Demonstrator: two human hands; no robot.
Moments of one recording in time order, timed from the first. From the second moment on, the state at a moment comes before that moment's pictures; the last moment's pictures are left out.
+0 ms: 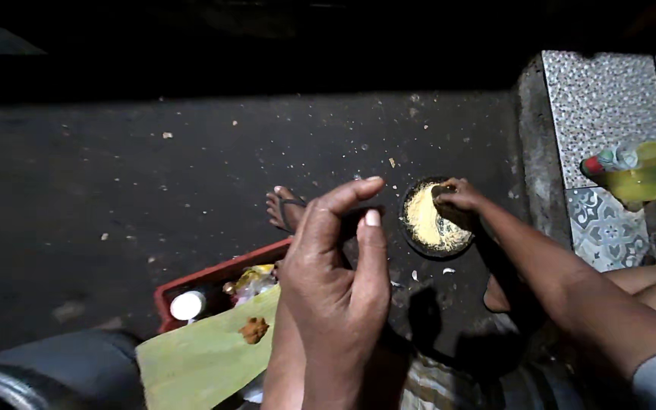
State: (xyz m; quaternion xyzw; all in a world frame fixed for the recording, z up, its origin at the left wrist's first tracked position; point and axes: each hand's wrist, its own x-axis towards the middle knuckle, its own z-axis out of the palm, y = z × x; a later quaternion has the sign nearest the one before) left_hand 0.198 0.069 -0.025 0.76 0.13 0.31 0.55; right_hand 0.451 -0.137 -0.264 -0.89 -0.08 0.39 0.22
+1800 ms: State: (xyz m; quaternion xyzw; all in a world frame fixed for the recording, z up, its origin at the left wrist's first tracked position) left_hand 0.199 0.074 -0.028 0.80 0.09 0.29 0.52; right_hand 0.356 -0.177 -0.276 -0.91 -0.16 0.37 0.04
